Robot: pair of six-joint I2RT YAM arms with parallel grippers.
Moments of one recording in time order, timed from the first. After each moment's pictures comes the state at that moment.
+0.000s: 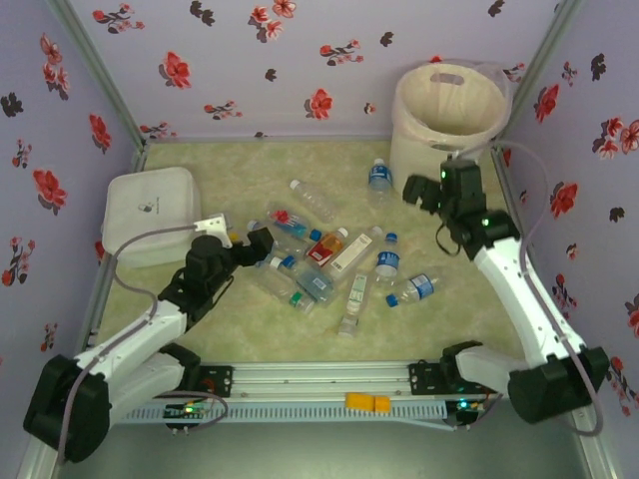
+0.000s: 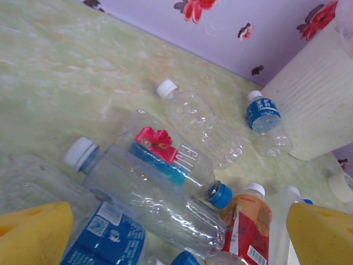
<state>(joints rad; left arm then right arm) -0.52 0.97 0.41 0.23 -0.08 -0.63 0.28 1.12 1.11 -0.68 0.21 0.50</state>
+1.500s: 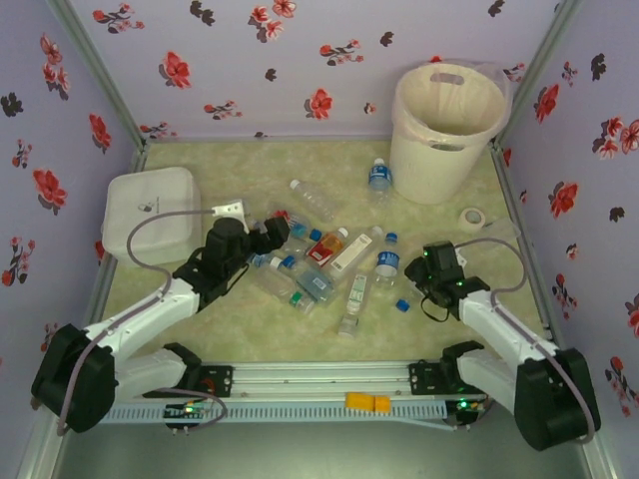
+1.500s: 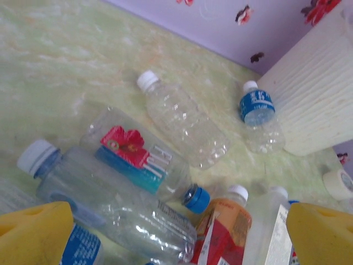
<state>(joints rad) -0.60 1.11 0.61 0.09 -0.16 -0.68 0.29 0.96 0.40 -0.39 0.10 0.97</state>
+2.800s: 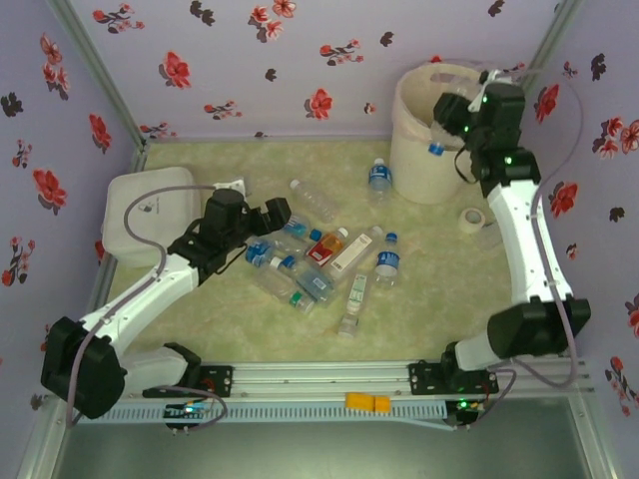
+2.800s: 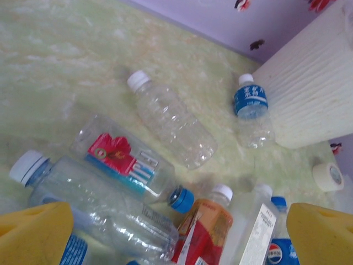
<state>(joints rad) -0.55 1.18 0.85 -0.19 -0.04 -0.67 0.07 1.51 1.71 -0.46 -0.05 0.42</state>
